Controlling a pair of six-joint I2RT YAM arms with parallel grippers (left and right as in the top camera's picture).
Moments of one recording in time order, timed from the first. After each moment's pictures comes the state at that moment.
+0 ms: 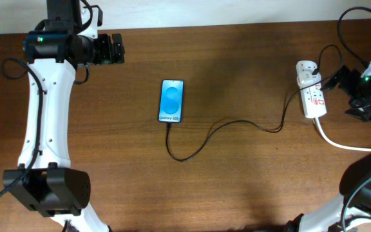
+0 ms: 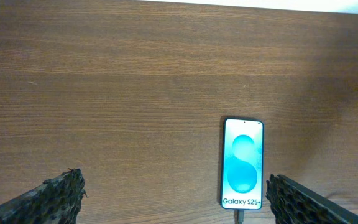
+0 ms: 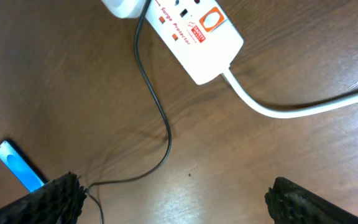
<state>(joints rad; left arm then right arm) -0.01 1.91 2.06 -1.11 0.14 -0.05 -0.50 1.85 1.81 -1.37 -0.29 0.26</state>
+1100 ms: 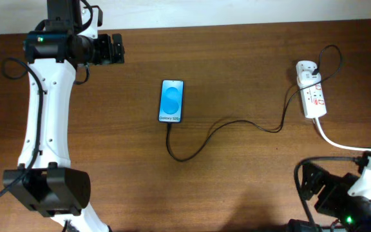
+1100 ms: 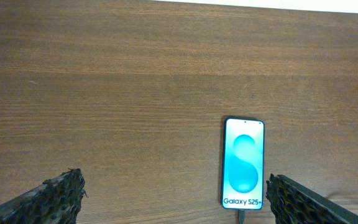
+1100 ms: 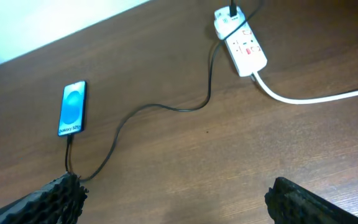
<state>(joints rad) -0.01 1.91 2.06 -1.11 0.14 -0.05 -0.25 0.59 1.31 -1.41 -0.18 0.20</state>
